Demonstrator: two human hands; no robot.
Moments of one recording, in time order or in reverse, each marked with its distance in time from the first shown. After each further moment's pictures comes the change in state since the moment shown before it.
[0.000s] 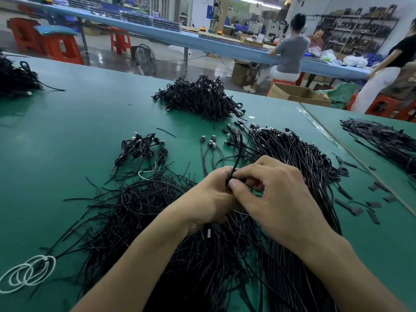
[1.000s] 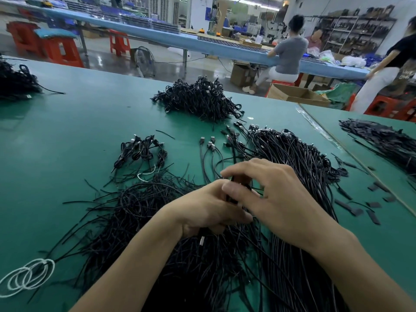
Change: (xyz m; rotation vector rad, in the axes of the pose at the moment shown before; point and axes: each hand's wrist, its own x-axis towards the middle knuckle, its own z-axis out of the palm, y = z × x) left_hand -0.005 0.003 -0.006 0.059 -0.173 -0.159; right_hand 0.008 0.006 -0.011 0.094 -0.164 -0.125
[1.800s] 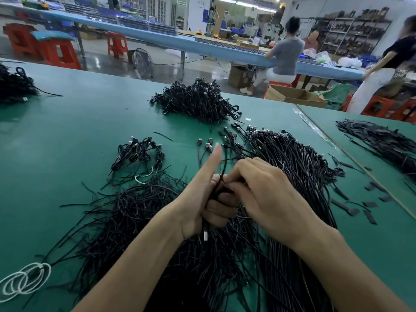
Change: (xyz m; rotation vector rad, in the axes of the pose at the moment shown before) left_hand 0.009 -0.003 -0.002 -0.604 0.000 -0.081; right_hand 0.006 0.001 0.007 -0.116 0.014 -0.072
